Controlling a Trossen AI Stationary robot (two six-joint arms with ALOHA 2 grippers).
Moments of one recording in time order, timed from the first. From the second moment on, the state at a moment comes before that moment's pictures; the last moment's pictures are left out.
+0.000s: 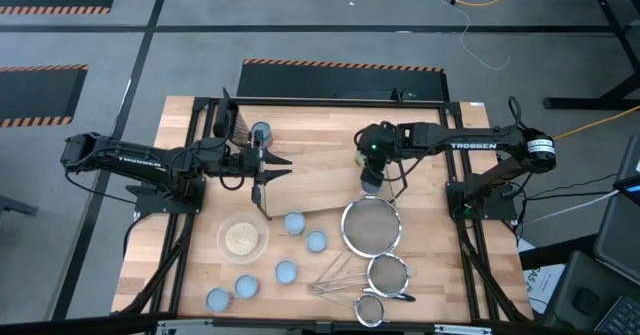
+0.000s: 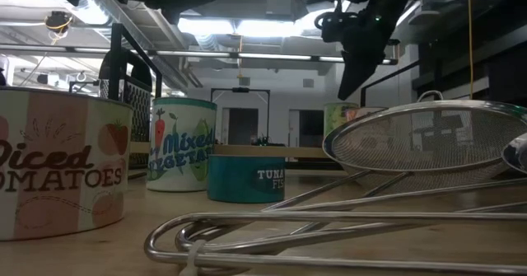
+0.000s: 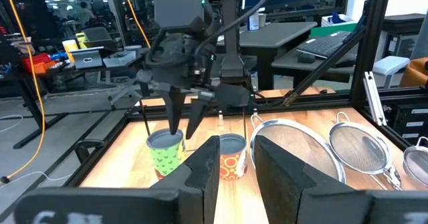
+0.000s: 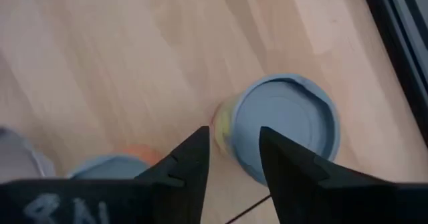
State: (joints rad) left arm 0.01 0.93 0.53 0.38 -0.06 0.08; right arm -0.17 1.46 1.12 -0.75 0.21 0.10
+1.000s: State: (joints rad) left arm 0.01 0.93 0.53 0.38 -0.06 0.08; right arm -0.17 1.52 1.12 -0.75 0.19 0.14
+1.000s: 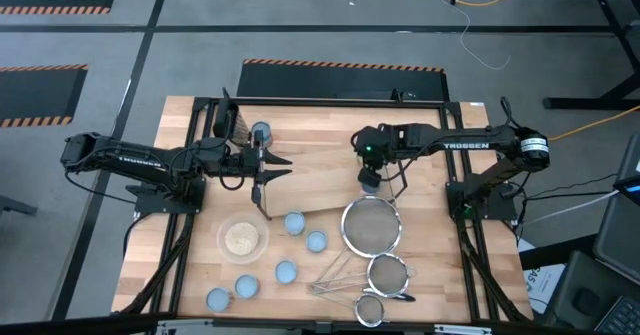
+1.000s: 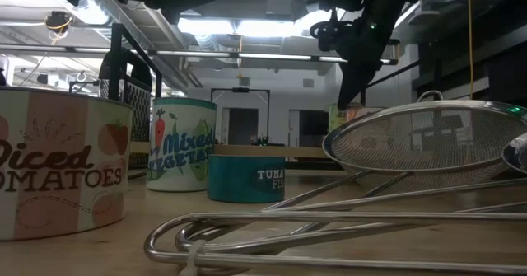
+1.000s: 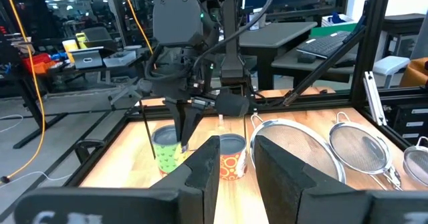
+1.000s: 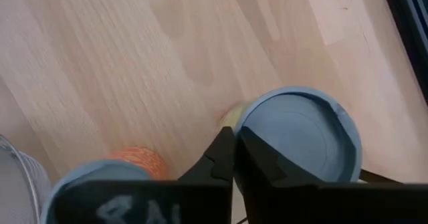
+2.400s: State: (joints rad) left arm 0.01 0.93 0.53 0.37 -0.06 0.08; right arm -0.17 1.52 1.12 -0.77 0.24 0.07
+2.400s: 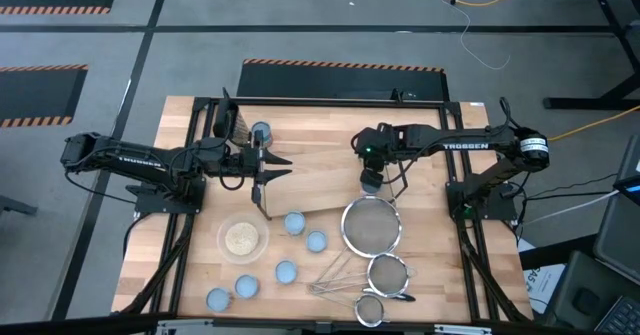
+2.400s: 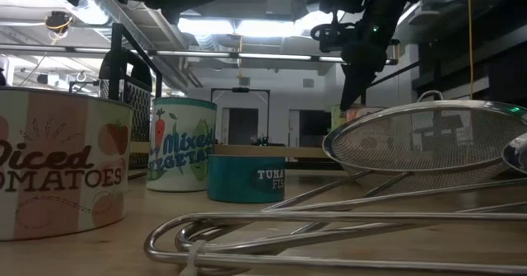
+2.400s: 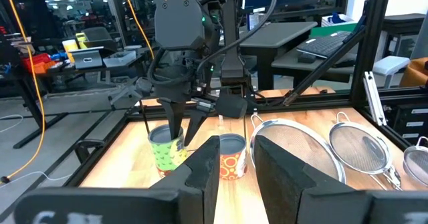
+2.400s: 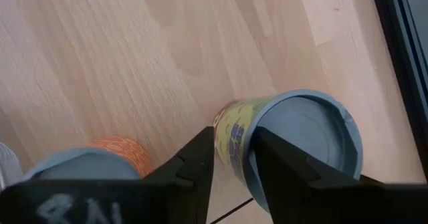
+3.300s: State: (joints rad) left arm 0.01 0.93 0.53 0.37 -0.06 0.08; right arm -0.14 1.51 1.46 -0.83 0.20 -0.13
